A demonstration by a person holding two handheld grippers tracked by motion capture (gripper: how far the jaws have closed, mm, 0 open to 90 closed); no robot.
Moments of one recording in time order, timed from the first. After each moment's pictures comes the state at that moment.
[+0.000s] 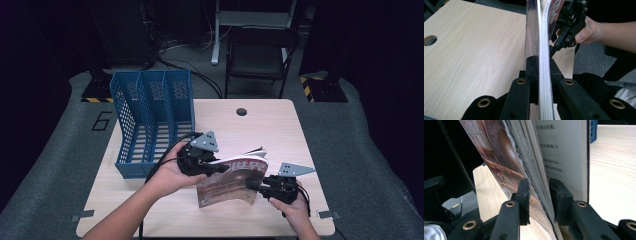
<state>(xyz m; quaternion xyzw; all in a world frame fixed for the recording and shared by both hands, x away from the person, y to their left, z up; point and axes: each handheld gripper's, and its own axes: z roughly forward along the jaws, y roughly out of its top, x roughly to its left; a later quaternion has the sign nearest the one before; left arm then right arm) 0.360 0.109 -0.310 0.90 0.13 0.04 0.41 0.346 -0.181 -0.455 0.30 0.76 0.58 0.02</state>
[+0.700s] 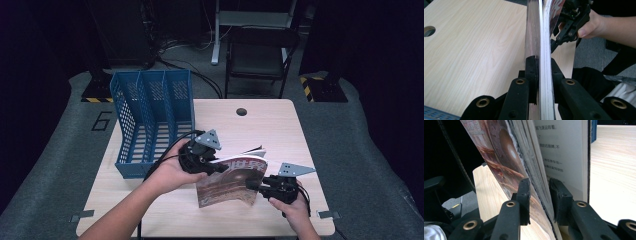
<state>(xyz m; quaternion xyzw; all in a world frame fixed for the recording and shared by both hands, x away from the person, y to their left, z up) 0.363 0.103 -0.304 0.92 0.15 0.03 0.37 0.346 -0.181 -0.455 0.29 0.76 0.58 0.02</state>
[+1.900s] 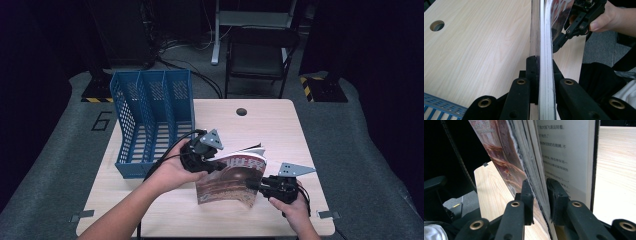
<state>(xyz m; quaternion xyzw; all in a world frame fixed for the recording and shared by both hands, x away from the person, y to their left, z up) 0.367 0.101 -0.305 0.92 0.16 0.05 0.35 0.345 -0.181 -0.453 0.29 0.76 0.58 0.02</state>
